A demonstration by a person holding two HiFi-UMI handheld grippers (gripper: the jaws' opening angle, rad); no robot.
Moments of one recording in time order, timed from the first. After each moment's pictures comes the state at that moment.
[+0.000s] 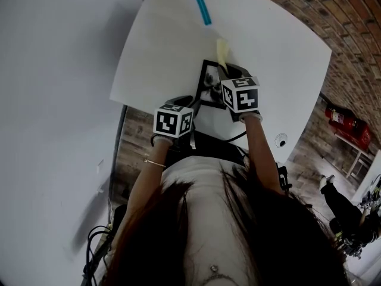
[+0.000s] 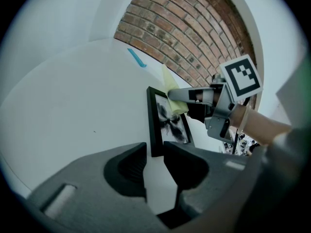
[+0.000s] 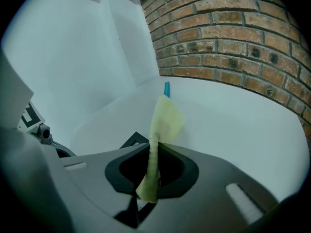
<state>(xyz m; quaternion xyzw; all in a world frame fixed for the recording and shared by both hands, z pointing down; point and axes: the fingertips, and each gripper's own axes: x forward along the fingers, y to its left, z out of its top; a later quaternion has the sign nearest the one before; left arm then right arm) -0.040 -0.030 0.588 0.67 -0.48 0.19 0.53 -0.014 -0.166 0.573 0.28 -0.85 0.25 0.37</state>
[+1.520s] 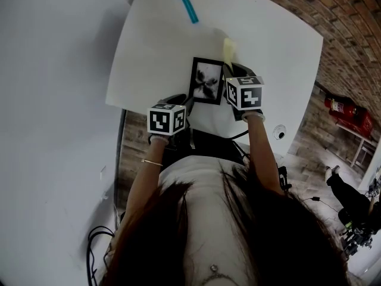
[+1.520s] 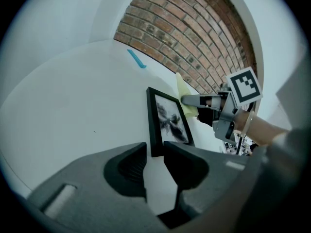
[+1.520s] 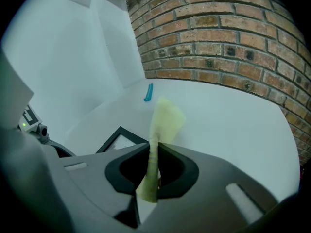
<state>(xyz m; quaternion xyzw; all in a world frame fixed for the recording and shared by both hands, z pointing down) -0.040 -0.028 0.588 0.67 -0.49 0.19 0.52 0.038 -0.172 0.568 0.35 -0.82 0.27 0.36</state>
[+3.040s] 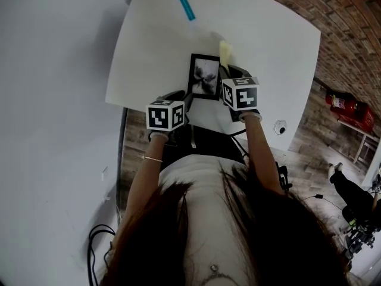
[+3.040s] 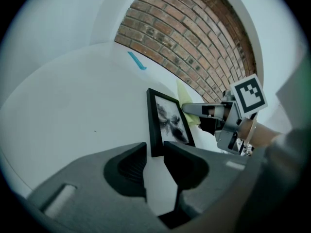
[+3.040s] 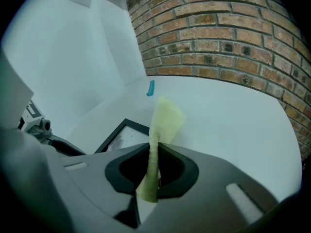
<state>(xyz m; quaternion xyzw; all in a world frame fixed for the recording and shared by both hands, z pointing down) -0.040 -0.029 0.588 0.67 -0.49 0.18 0.52 0.042 -0.150 0.576 0.35 -0.82 0.28 0.36</state>
